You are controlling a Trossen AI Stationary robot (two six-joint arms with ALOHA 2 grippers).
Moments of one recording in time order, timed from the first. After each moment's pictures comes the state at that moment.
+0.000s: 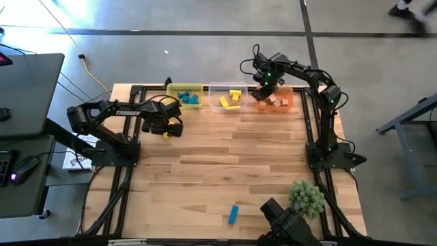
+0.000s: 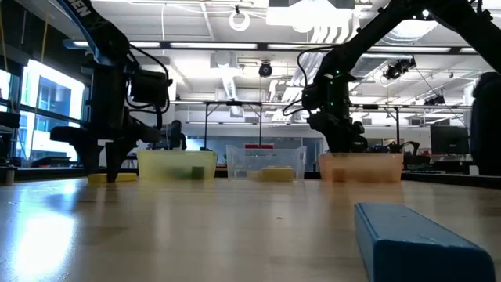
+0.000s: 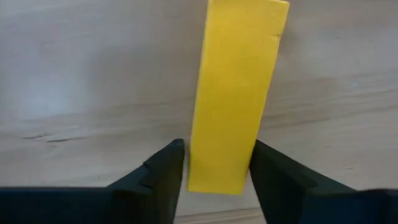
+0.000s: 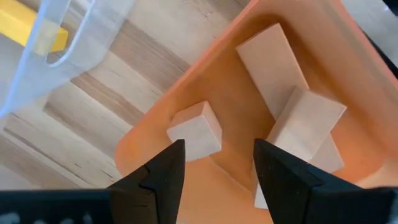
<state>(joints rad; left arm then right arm) 0.68 1.47 0.65 -0.74 0.02 -0.86 -0.89 2.03 1.62 -1.17 -0.11 -0.02</state>
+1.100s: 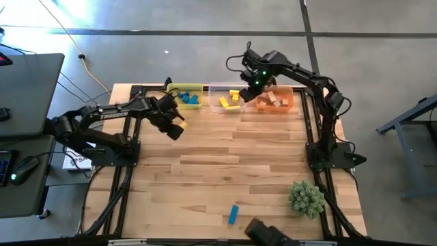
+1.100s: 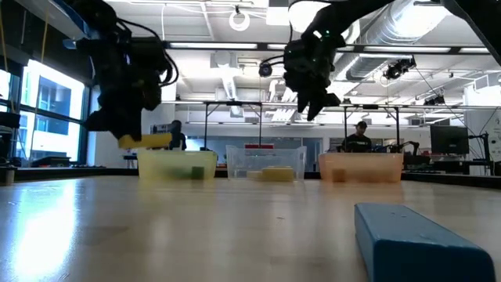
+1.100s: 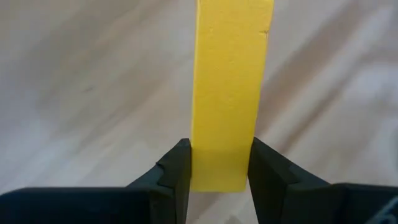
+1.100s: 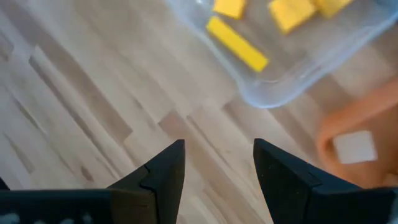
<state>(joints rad) 0.68 1.26 0.70 -0.73 0.33 -0.39 -0.69 1.93 1.79 -1.25 -0.36 0.11</state>
